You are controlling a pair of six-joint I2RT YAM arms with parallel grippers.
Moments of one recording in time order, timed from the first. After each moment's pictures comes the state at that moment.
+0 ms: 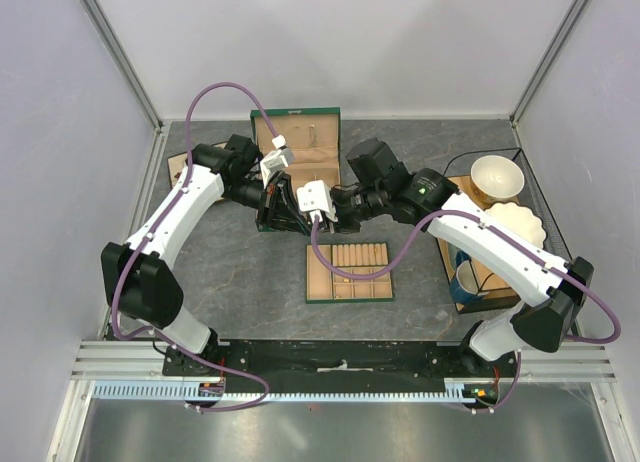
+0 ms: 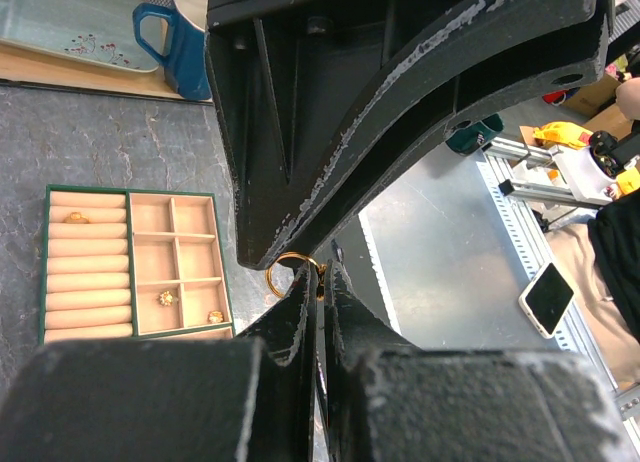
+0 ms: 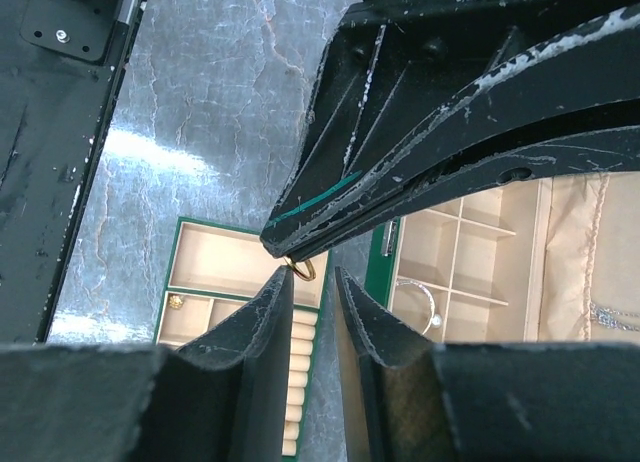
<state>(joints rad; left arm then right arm) -0.34 1.58 1.48 -1.34 1.44 0.97 0.84 1.49 1.57 -0.78 -0.58 -0.80</state>
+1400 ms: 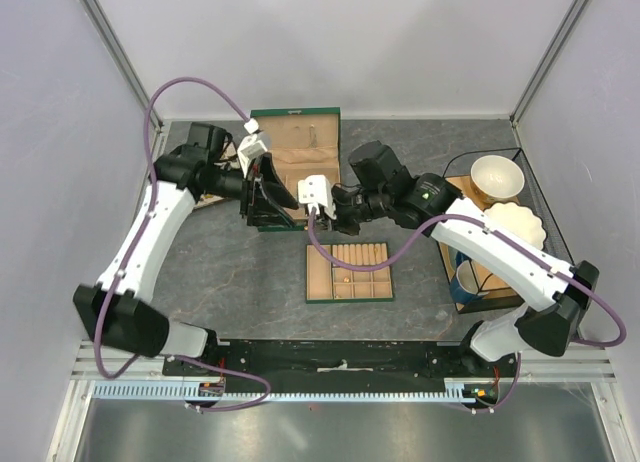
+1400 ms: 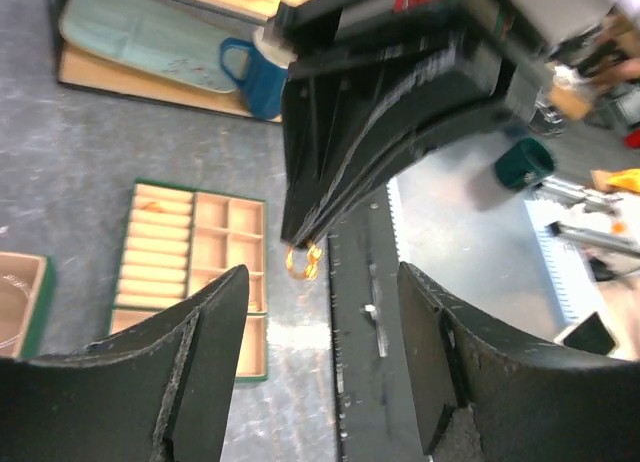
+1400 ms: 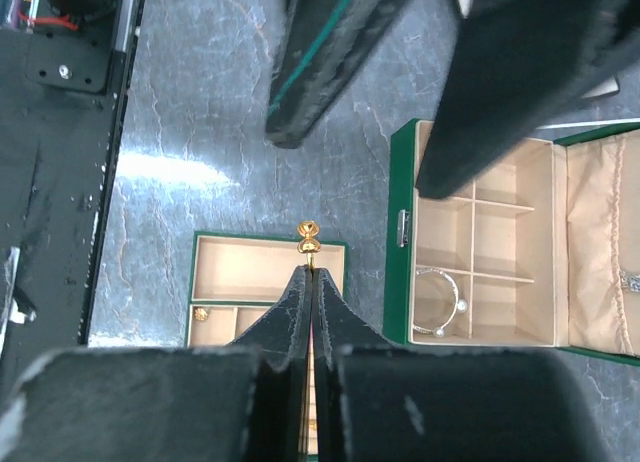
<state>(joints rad) -0.25 1.46 1.51 -1.16 1.41 0.66 0.86 1.47 1.54 -0.74 -0.52 -0.67</state>
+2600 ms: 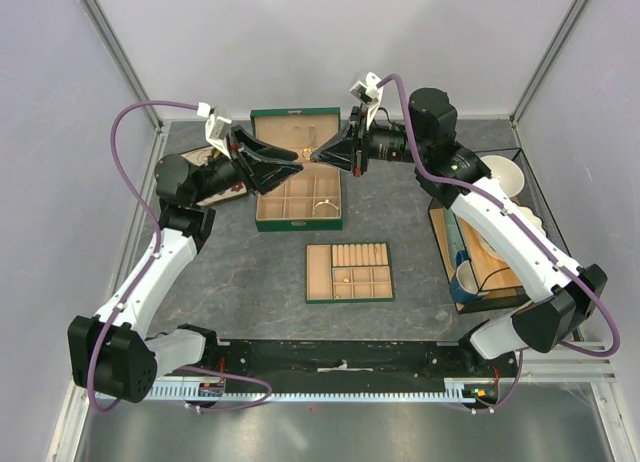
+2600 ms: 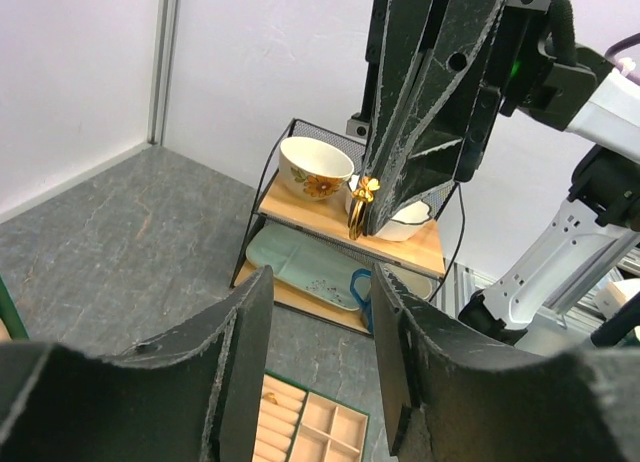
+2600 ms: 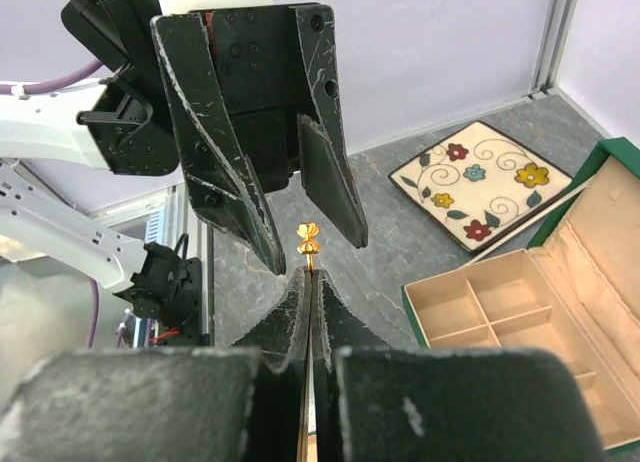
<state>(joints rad) -0.24 1.16 0.94 0.64 0.93 -0.64 0.58 1.47 1.59 -0.16 -0.79 0.17</state>
